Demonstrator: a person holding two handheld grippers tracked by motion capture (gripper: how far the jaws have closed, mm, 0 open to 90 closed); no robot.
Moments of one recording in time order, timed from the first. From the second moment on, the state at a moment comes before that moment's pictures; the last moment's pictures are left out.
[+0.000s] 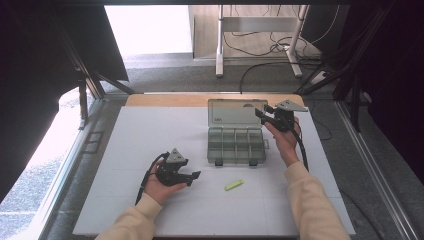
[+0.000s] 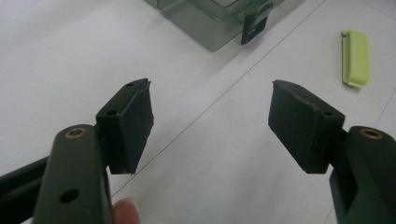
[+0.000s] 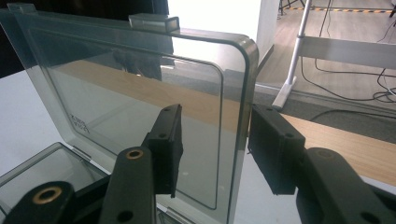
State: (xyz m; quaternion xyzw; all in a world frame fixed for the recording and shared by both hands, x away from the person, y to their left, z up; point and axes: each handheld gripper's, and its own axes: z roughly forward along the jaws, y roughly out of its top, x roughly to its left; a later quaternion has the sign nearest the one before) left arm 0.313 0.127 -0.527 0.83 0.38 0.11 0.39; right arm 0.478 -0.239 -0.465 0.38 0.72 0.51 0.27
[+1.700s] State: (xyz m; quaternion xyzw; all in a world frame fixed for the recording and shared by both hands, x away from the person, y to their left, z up) left arm 0.315 0.128 -0.527 0.83 0.38 0.11 0.39; right arm 0.494 -0.243 -0.474 0.39 0.72 0.52 0.26
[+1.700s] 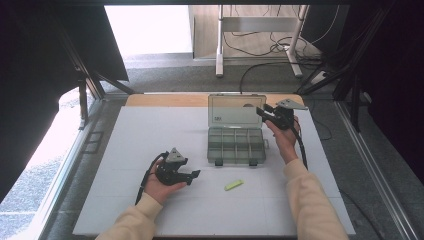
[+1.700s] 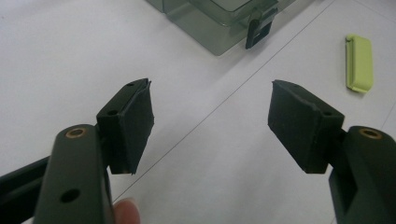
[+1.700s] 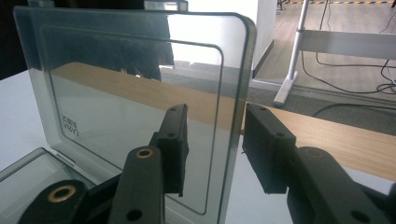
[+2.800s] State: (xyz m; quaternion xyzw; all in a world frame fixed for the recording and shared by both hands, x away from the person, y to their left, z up) left arm 0.316 0.135 -0.522 0.81 0.39 0.12 0.41; right arm 0.520 -0.240 -0.511 0.46 0.73 0.45 0.22
